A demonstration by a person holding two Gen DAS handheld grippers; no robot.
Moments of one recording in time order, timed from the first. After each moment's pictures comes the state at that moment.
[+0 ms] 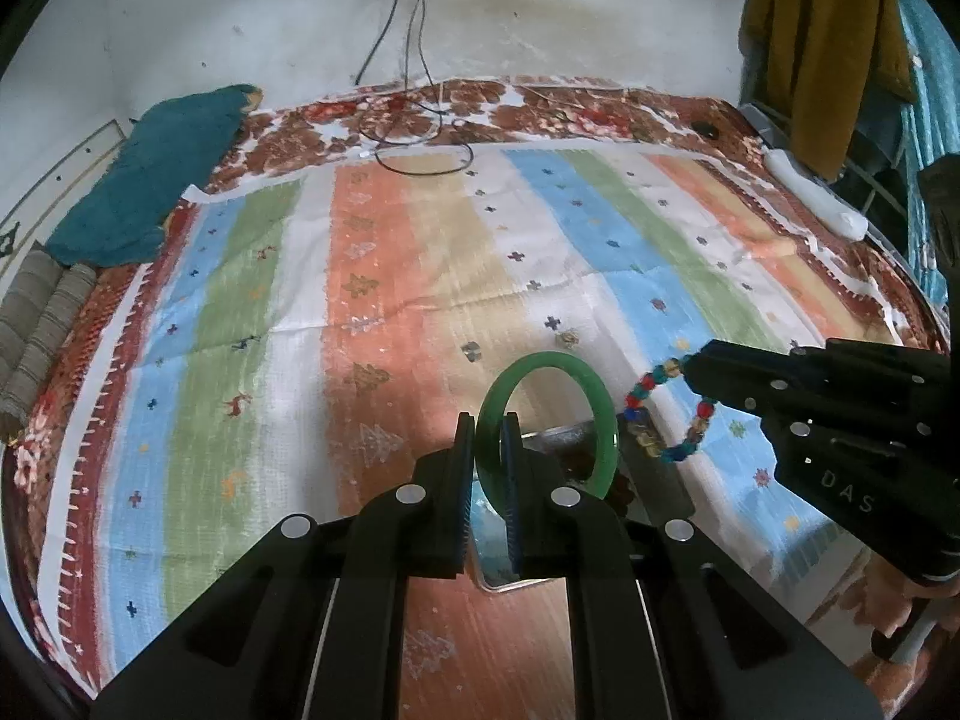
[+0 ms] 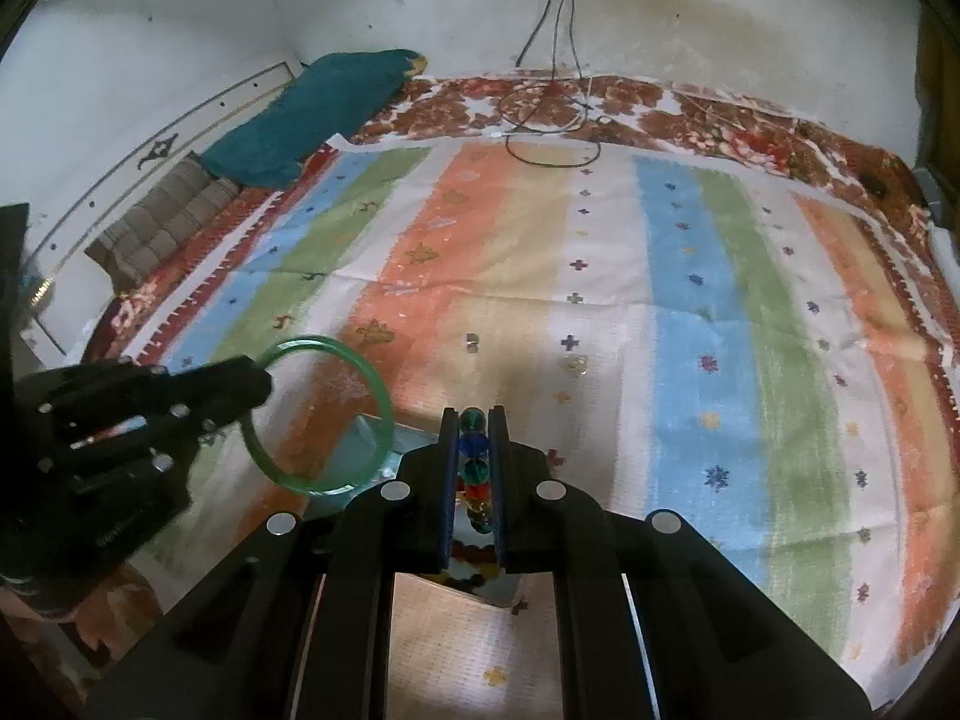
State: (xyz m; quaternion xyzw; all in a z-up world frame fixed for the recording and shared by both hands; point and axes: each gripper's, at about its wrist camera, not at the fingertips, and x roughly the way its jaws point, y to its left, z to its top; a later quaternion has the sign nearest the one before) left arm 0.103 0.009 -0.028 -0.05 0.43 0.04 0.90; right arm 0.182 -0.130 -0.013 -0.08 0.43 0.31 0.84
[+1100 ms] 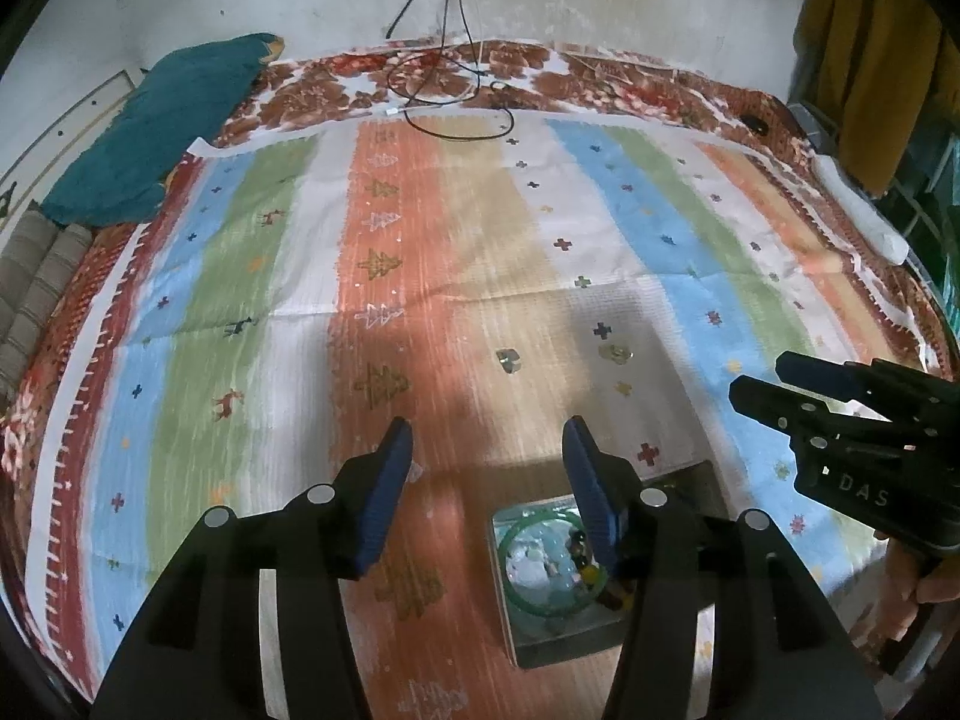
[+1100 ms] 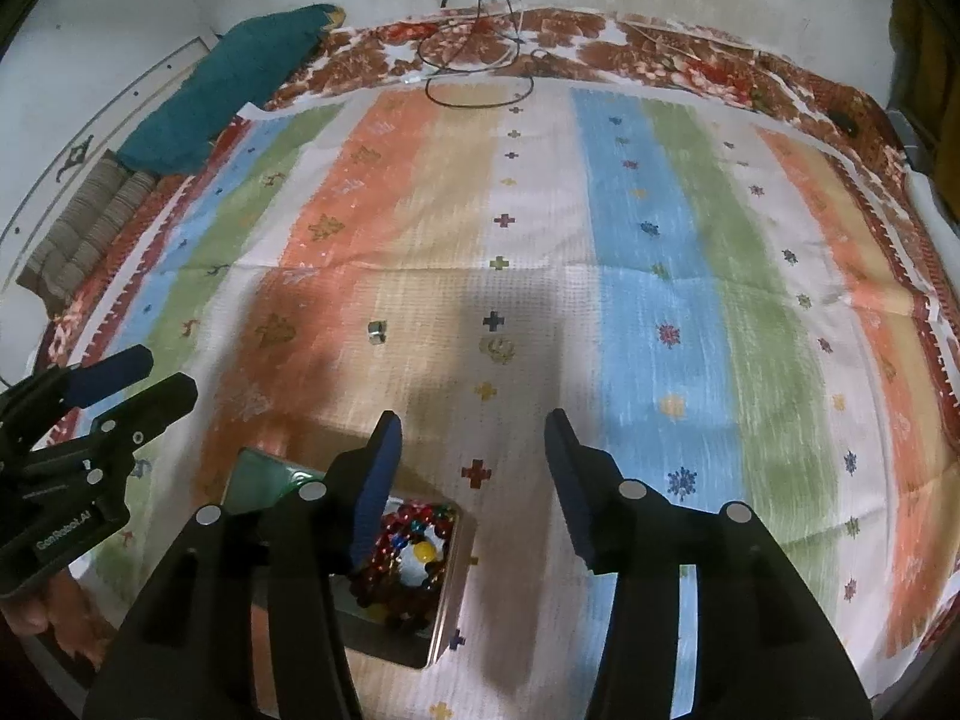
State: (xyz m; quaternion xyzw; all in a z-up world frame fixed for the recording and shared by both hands) left arm 0.160 0.039 -0.052 -0.08 0.46 0.07 0.88; right arm 0.250 -0.127 -0.048 -0.09 0.50 0.23 0.83
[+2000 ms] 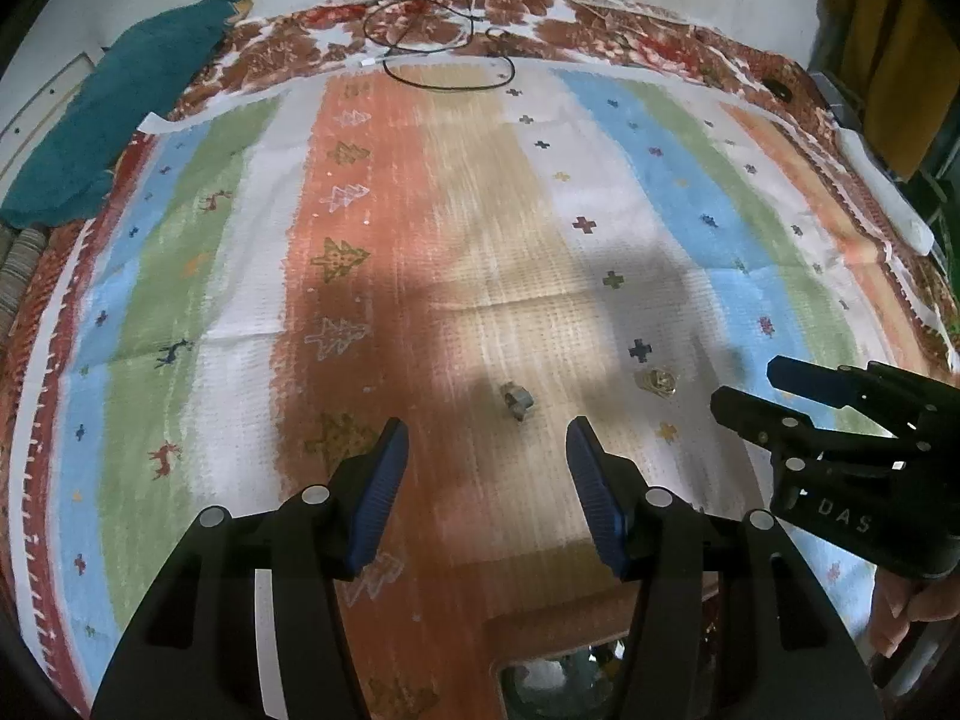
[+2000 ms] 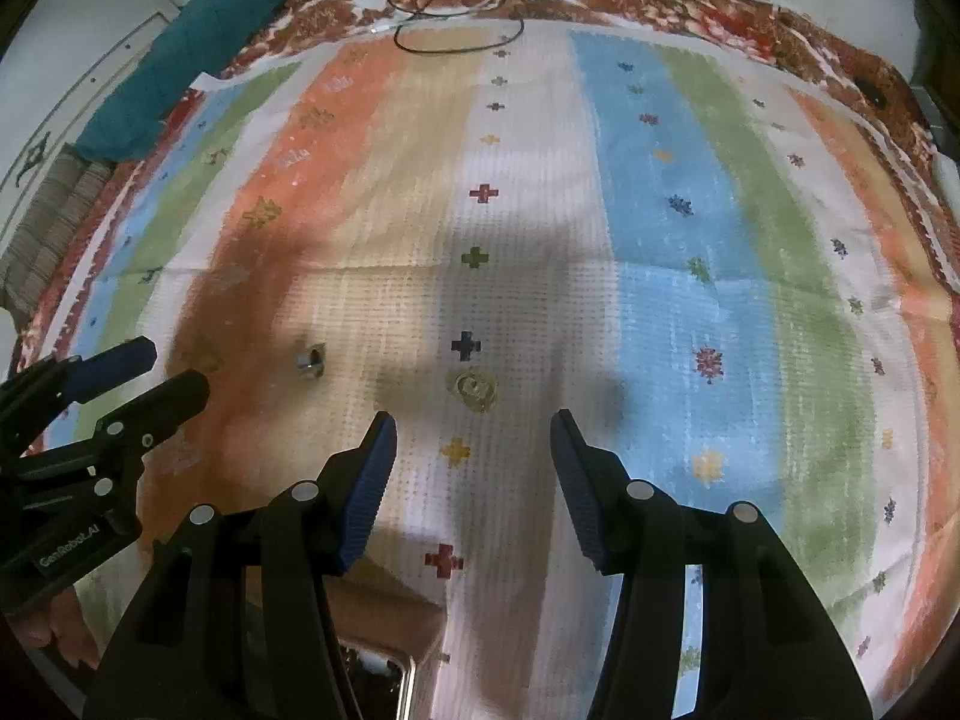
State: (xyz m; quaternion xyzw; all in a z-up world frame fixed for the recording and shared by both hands) left arm 0.242 0.054 -0.103 -0.08 0.51 0.06 0.85; right arm 0.317 -0.103 -0.105 -0.09 0.56 0.22 0.80
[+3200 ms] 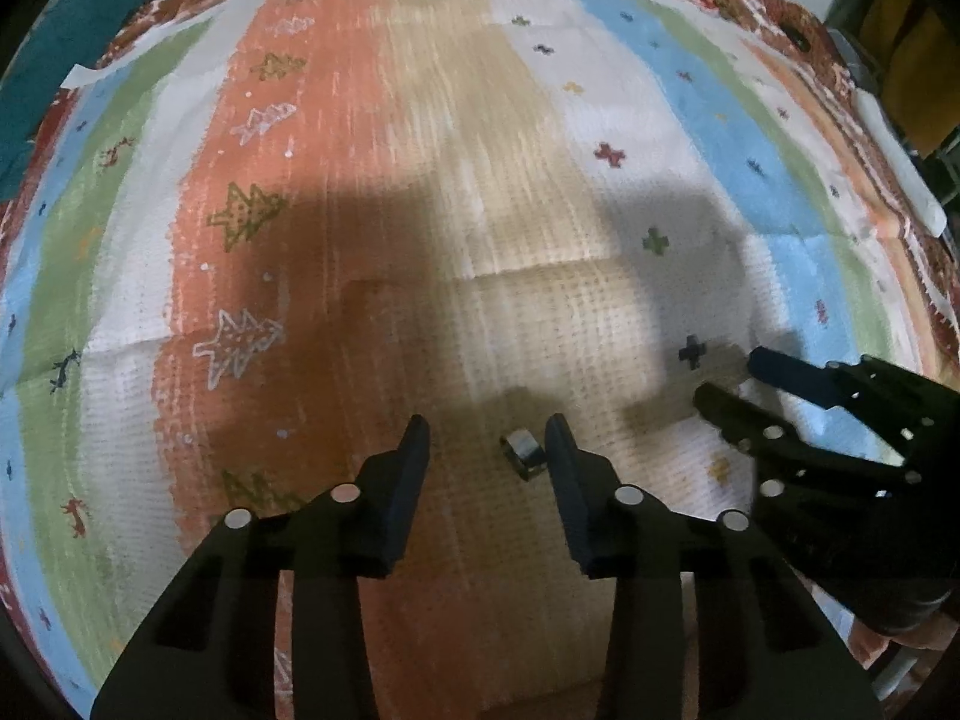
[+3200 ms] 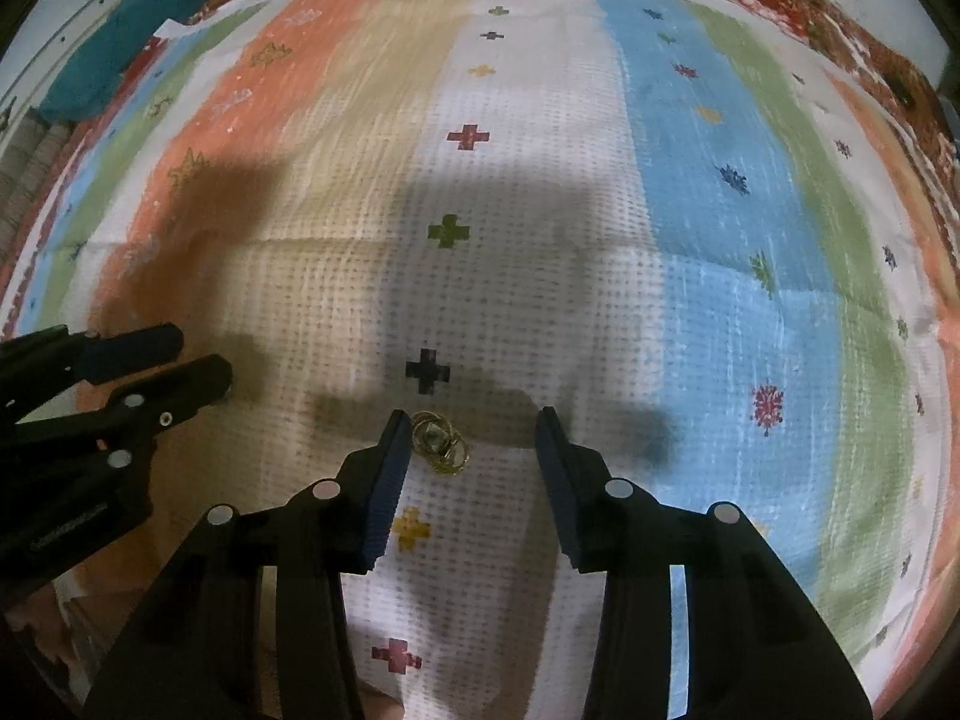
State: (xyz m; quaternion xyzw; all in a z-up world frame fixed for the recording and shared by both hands) left arm 0.303 0.063 -0.172 -0.10 0.59 0.02 0.80; right arm 0.358 -0.079 -0.164 -0.13 0.59 0.20 0.77
